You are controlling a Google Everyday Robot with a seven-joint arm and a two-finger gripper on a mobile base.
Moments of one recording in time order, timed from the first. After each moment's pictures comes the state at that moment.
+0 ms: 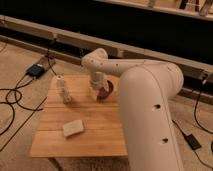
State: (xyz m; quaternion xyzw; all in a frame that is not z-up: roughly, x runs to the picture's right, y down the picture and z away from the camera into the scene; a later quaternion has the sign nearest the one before) arm -0.034 0.037 0.881 -0.30 0.17 0.39 0.85
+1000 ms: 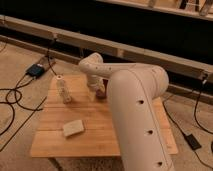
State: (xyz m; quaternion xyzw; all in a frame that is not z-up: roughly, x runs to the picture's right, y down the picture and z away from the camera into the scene) arm -0.048 0.052 0.922 -0.30 0.16 0.37 0.86
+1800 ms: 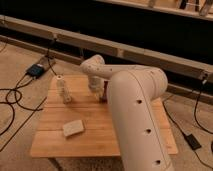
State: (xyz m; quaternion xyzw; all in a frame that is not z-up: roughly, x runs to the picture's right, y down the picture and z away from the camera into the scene) arm -0.042 0.051 0.915 -0.32 0.17 0.39 0.85
